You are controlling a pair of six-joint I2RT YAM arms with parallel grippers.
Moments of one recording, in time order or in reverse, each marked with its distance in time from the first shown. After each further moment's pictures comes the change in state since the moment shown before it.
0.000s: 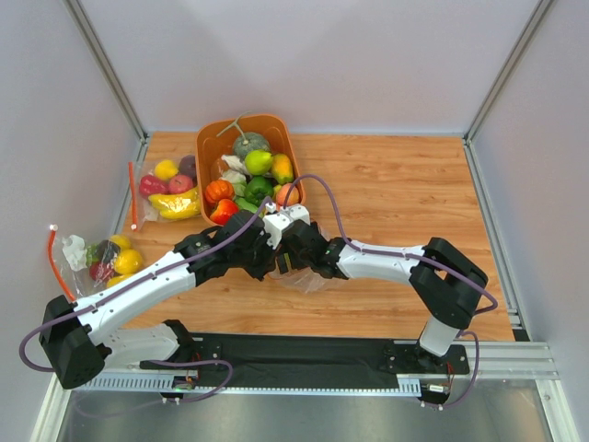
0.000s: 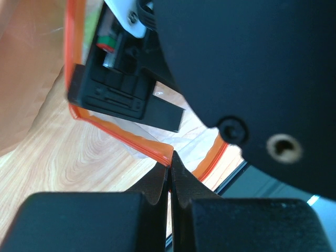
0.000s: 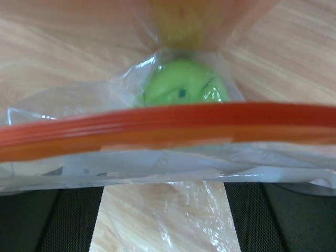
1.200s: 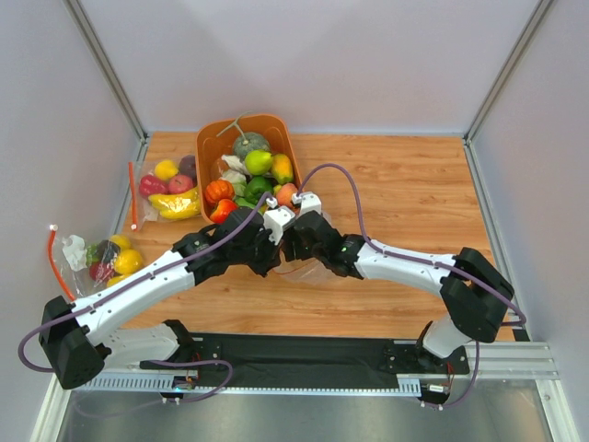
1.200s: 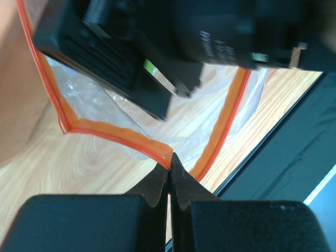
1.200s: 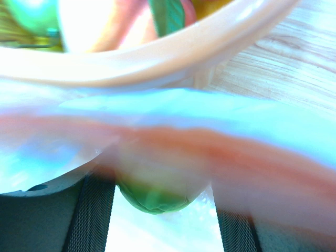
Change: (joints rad) left arm -0.001 -0.001 0.021 0.038 0.021 -0.002; right arm -0.025 -0.136 -0.033 0.056 0.019 0.020
